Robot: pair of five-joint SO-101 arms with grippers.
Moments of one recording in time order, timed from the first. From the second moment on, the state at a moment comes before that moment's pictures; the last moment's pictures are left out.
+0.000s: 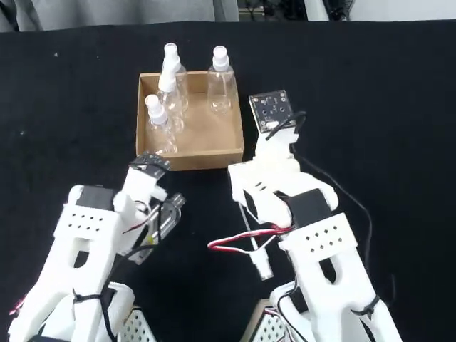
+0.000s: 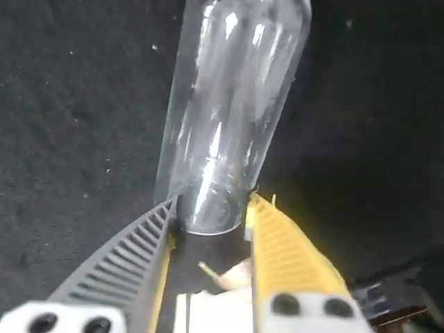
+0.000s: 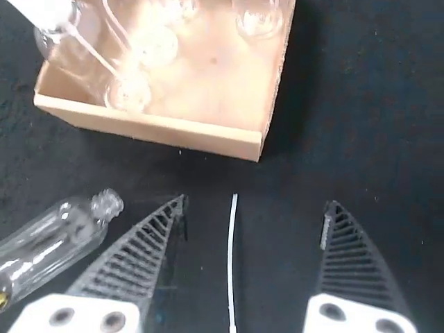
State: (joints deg) left arm 4.0 -42.1 56.1 81.5 -21.0; right arm -20.6 -46.7 46.6 61.1 -6.8
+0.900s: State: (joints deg) left arm 2.5 -42.0 35.6 91.6 -1.4; right arm -17.7 -46.8 39.3 74.6 -6.8
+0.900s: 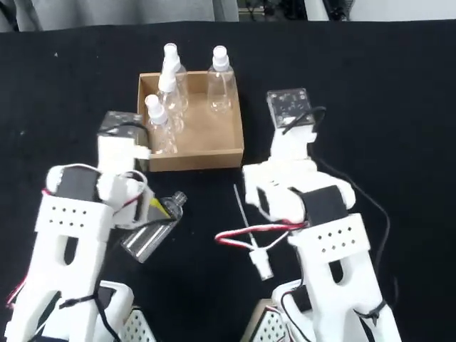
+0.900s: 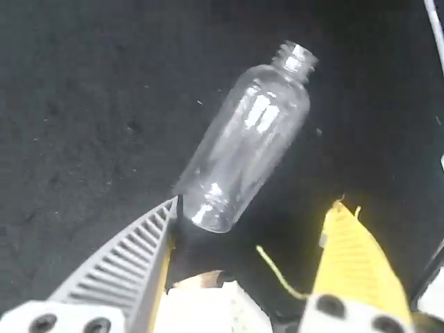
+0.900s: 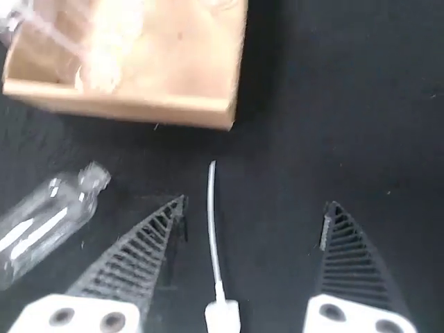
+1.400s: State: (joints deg) left arm -19.3 -42.0 35.6 89.1 -1.1; right arm -42.8 -46.8 39.2 81.7 -33.5
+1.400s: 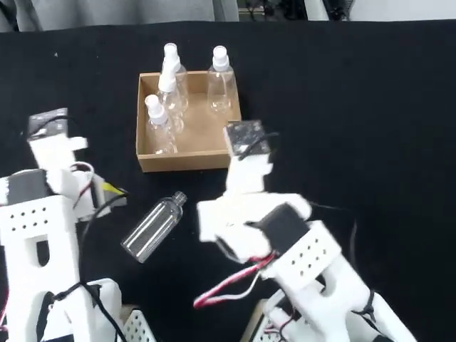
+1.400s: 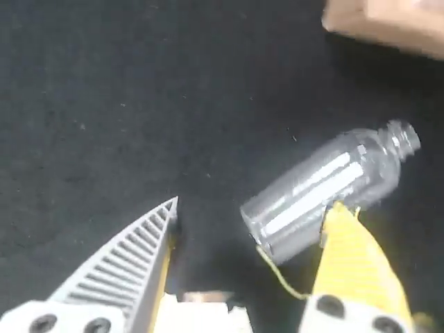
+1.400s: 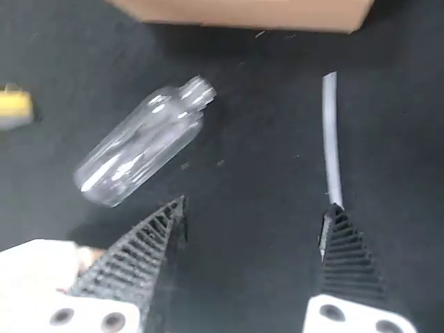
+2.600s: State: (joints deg) left arm -30.2 -42.0 37.6 84.9 1.8; right arm -58.5 -18.9 35.5 55.4 -50.0
